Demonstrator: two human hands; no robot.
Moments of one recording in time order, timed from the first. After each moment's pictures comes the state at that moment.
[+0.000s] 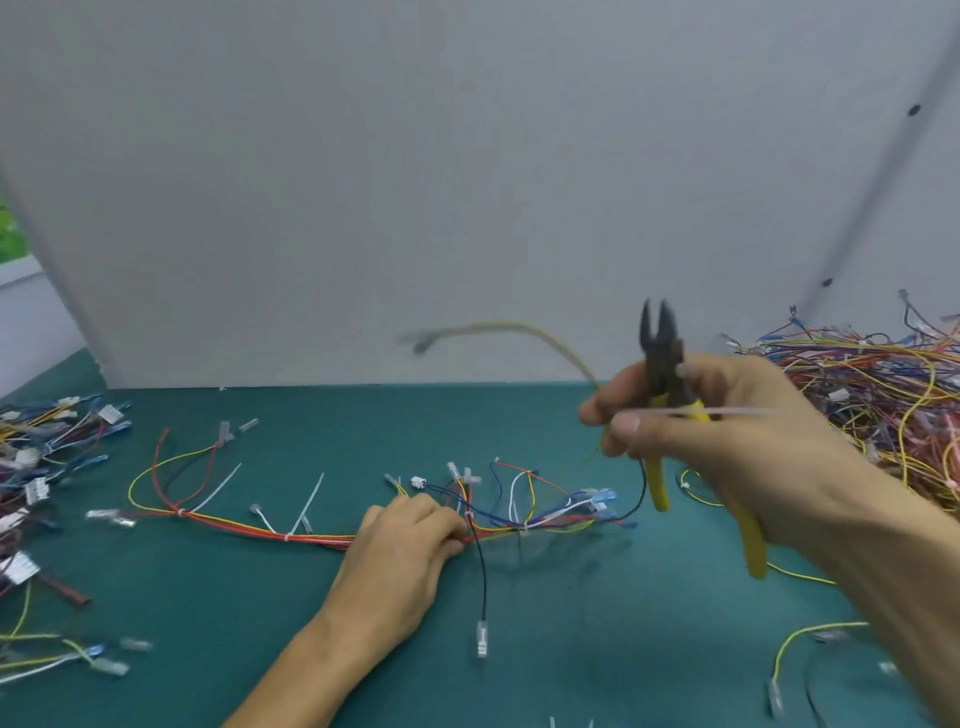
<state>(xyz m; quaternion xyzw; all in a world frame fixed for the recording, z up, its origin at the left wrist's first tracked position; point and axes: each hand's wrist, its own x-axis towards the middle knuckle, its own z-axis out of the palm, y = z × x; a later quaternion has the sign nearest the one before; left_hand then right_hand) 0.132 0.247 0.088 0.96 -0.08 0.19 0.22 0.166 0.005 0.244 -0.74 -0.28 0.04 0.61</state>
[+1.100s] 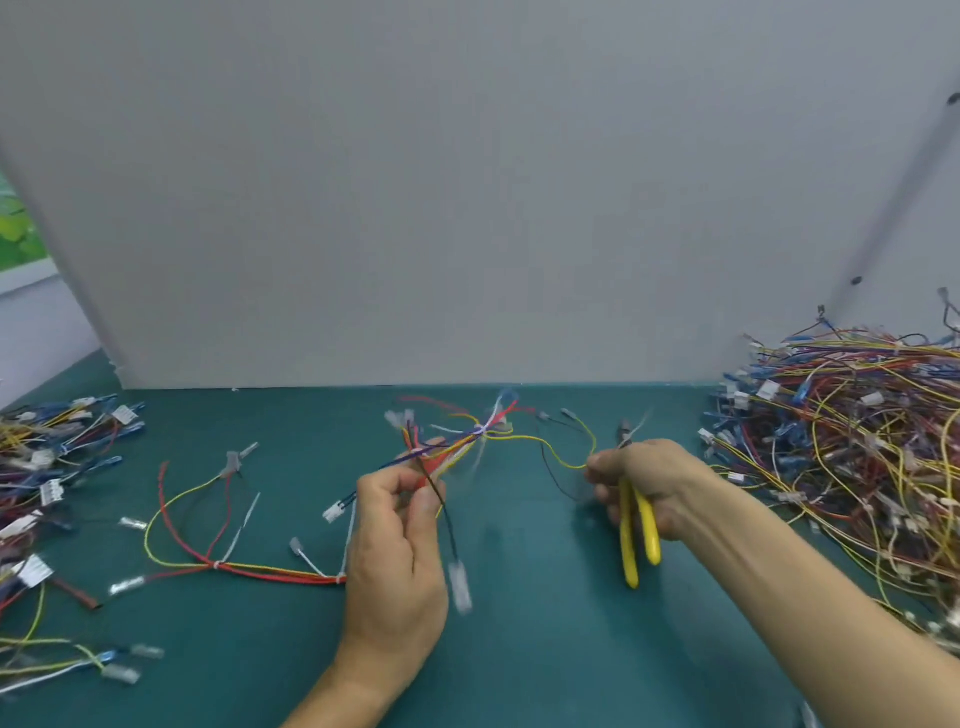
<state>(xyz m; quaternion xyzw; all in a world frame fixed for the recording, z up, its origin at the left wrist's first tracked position) 0.121 0.223 0.104 0.72 0.02 0.39 0.57 0.257 0.043 0.142 -0.73 0.16 0.20 0.63</state>
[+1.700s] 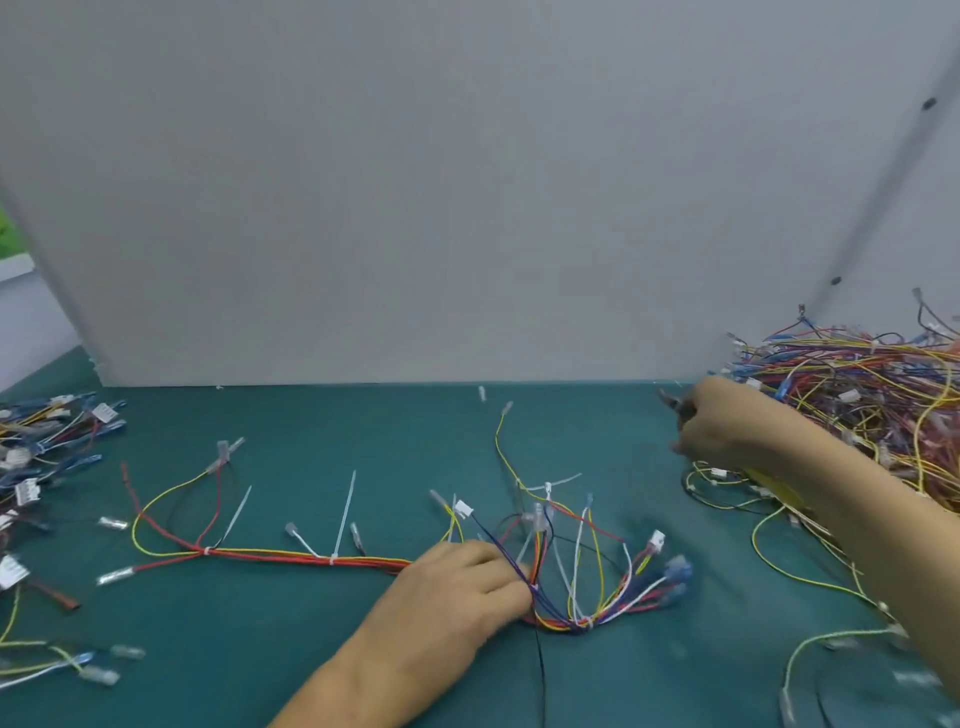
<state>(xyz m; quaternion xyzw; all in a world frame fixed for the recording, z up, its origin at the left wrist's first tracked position) 0.121 0.224 0.091 0.92 -0.33 0.18 0.06 0.278 -0.021 0.199 -0.99 -0.04 0.06 0.07</state>
